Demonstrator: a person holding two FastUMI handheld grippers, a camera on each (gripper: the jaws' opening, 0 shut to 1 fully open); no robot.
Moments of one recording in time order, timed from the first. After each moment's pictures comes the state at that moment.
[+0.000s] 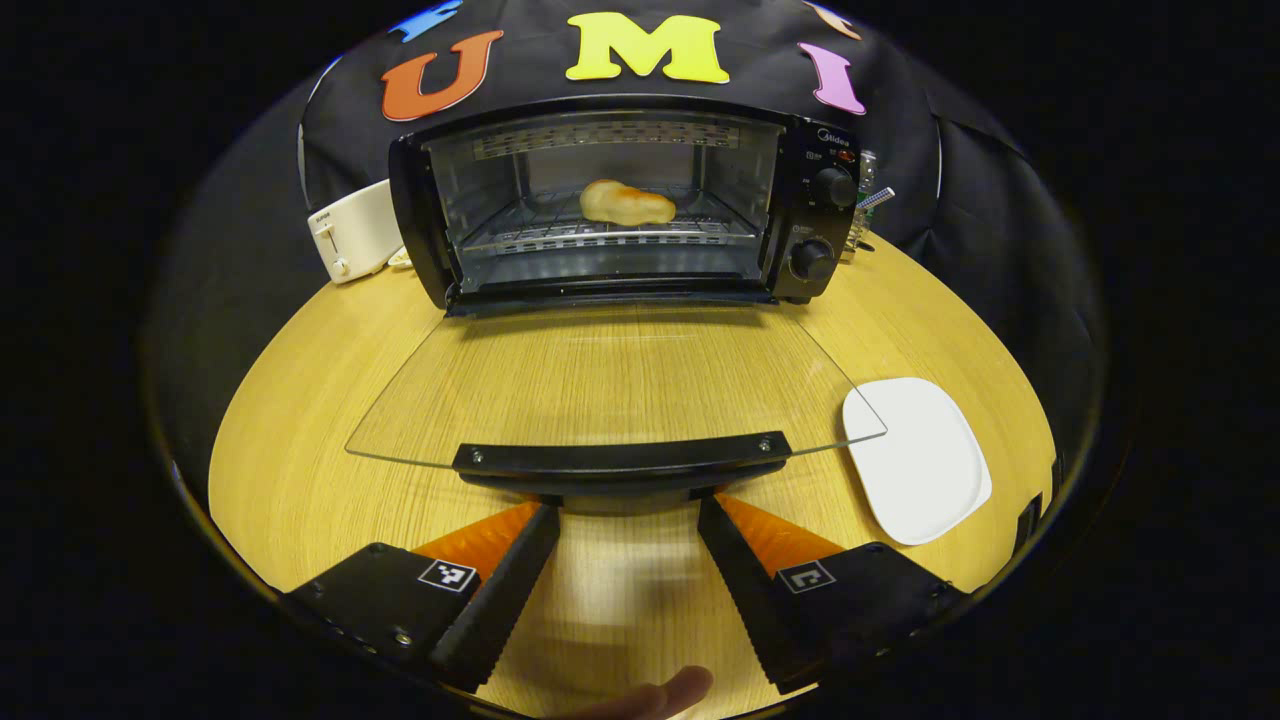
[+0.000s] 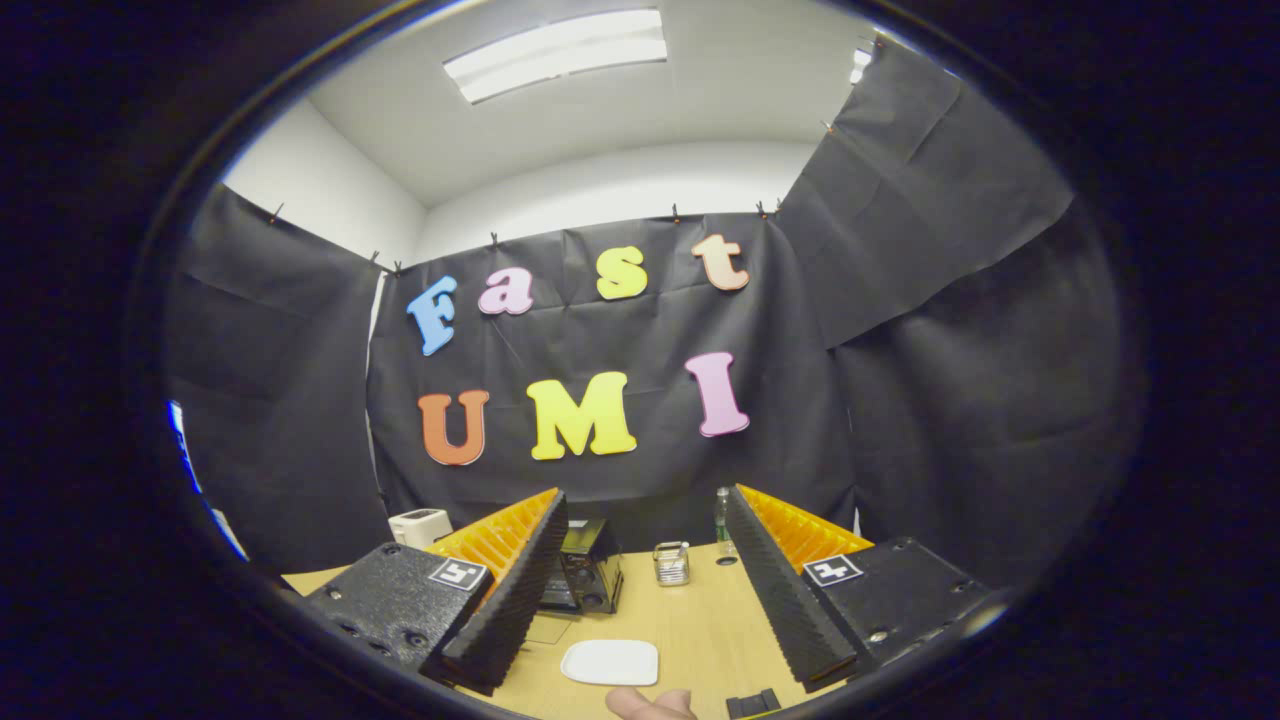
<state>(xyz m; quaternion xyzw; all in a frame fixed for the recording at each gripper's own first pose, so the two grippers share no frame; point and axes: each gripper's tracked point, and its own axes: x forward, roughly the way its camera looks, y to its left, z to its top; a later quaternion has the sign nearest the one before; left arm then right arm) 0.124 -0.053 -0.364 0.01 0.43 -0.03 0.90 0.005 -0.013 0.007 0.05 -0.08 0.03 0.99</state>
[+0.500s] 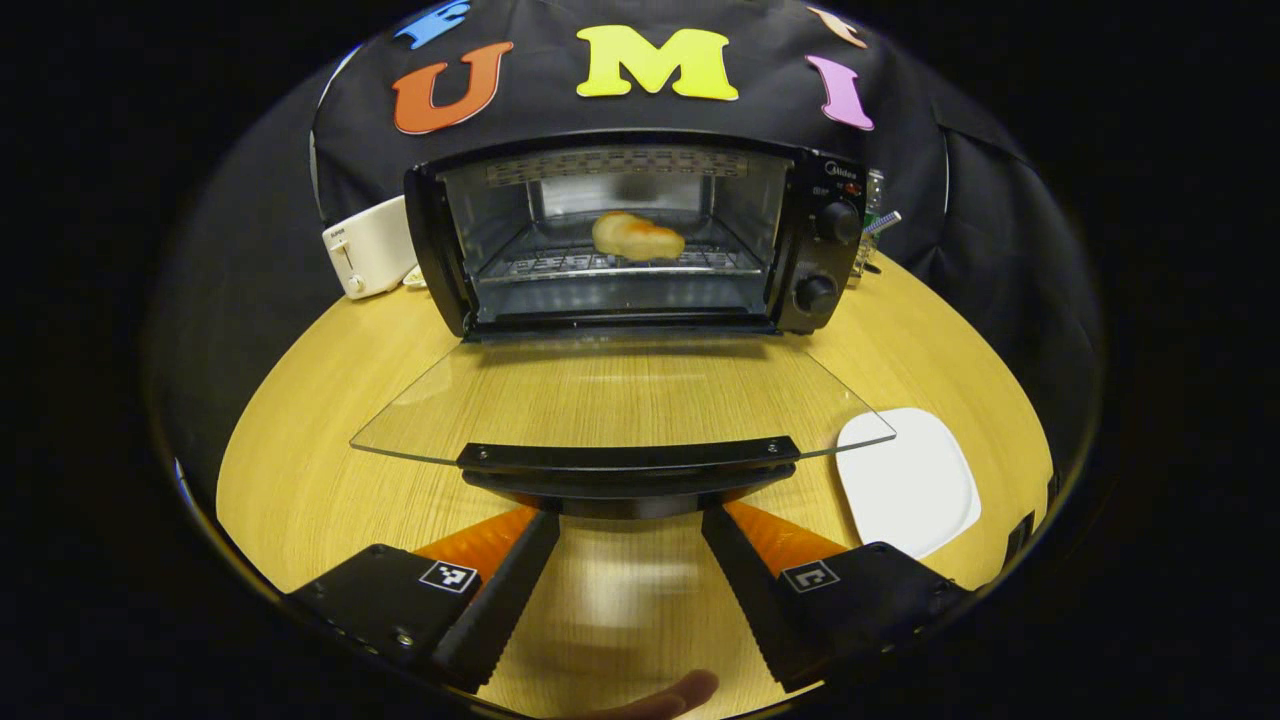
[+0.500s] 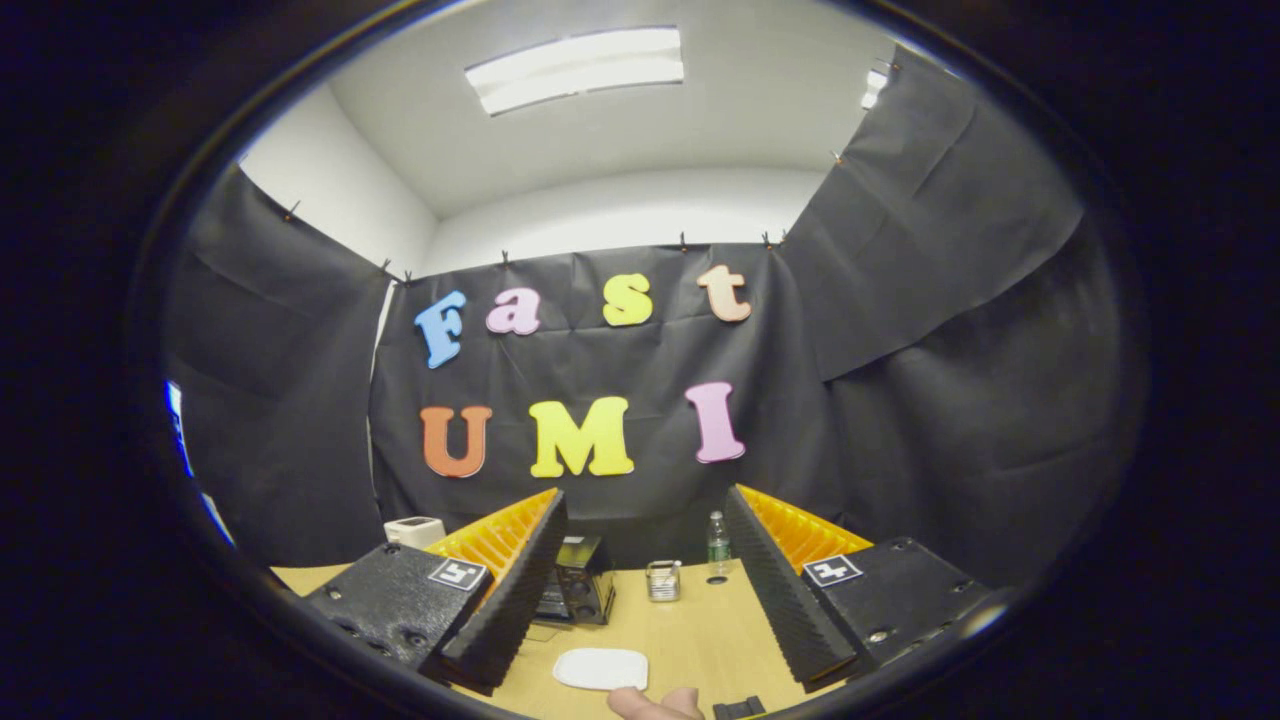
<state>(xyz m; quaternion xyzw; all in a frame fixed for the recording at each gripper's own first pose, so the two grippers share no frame) 0.139 -0.047 -0.338 0.02 0.39 -0.01 0.92 -0.026 -0.004 0.026 0.03 -0.12 0.04 0.99</state>
